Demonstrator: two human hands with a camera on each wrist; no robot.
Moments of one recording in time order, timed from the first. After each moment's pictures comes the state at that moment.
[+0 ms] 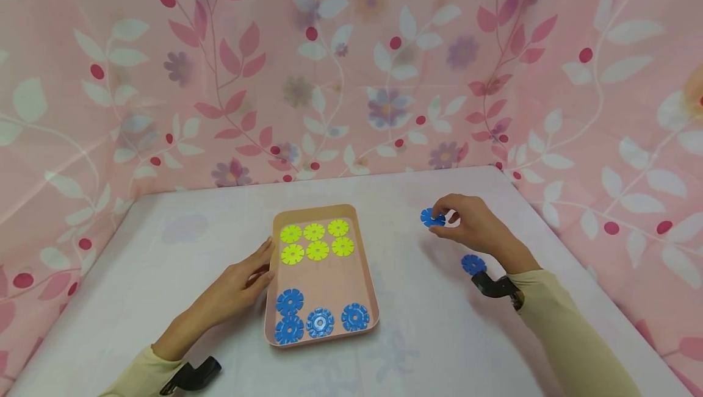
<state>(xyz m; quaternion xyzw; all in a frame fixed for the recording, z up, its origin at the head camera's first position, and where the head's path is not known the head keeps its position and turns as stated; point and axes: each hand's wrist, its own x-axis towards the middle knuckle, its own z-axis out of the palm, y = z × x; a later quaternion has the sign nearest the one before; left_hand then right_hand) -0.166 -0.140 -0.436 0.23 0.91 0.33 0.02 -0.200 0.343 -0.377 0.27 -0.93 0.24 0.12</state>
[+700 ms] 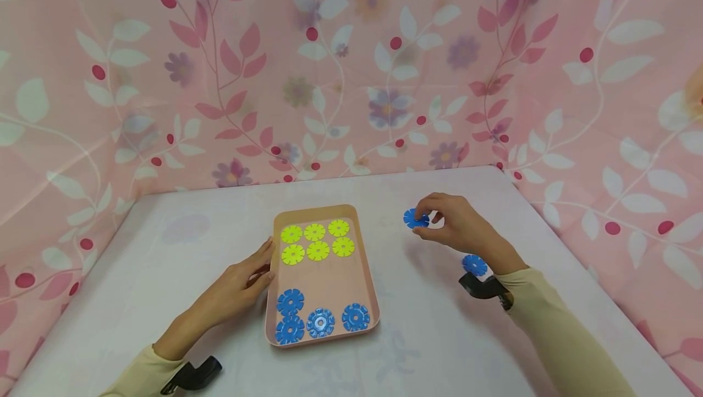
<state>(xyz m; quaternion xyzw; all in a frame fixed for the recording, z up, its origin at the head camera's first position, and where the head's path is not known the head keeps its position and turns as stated) -0.166 -0.139 -0.435 0.23 0.92 0.33 0.02 -0.199 0.312 -0.368 0.32 -0.90 0.26 0.13</state>
